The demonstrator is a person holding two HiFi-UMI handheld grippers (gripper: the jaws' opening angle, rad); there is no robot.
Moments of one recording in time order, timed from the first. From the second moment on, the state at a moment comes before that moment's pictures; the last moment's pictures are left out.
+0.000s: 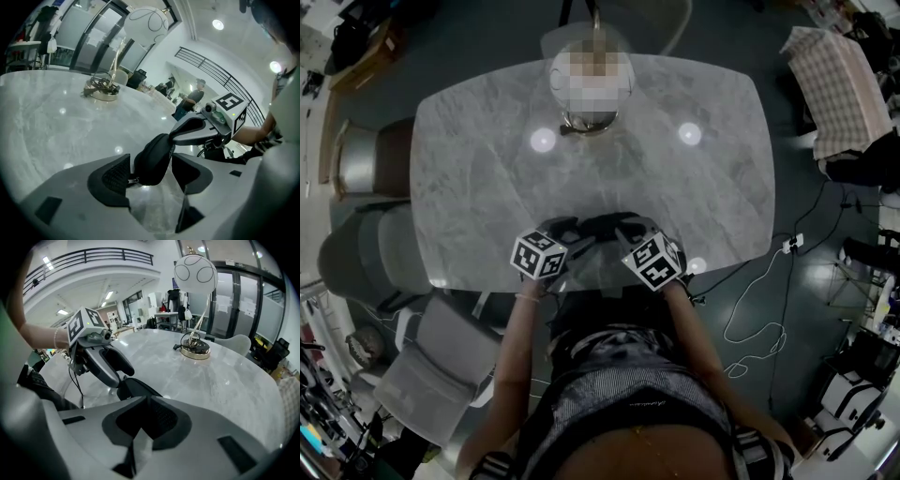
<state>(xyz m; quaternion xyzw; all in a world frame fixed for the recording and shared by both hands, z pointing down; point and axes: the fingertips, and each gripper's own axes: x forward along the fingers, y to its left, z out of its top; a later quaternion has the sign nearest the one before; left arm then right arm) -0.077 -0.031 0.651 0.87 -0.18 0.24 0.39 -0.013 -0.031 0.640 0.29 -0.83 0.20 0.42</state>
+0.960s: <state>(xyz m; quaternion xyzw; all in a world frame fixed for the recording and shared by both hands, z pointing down) -0.056 0.000 0.671 0.90 -0.10 0.37 0.22 -0.027 0.001 0.634 0.12 -0.84 0.09 0.52</state>
